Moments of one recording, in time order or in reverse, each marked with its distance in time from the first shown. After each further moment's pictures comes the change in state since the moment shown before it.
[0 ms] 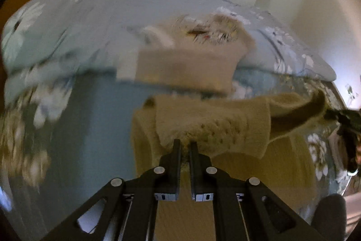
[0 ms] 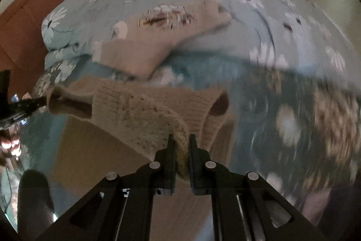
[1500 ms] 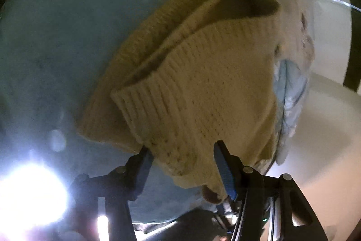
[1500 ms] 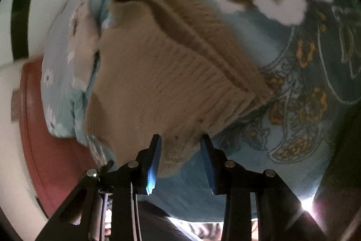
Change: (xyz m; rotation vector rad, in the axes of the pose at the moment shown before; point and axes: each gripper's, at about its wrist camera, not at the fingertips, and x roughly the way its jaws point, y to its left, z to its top) left arm 0.046 0.021 -0.144 -1.098 0.470 -0.317; right arm 0.031 -0.018 -0.174 1.079 0.254 0.323
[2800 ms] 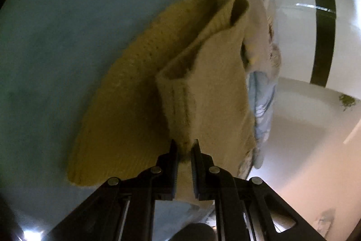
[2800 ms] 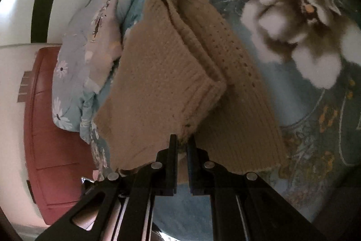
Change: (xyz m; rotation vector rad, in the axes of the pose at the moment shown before) left arm 0.020 0.022 -0.020 0.126 -0.123 -0.245; right arm -0.003 0.020 0.020 -0.213 -0.087 0.057
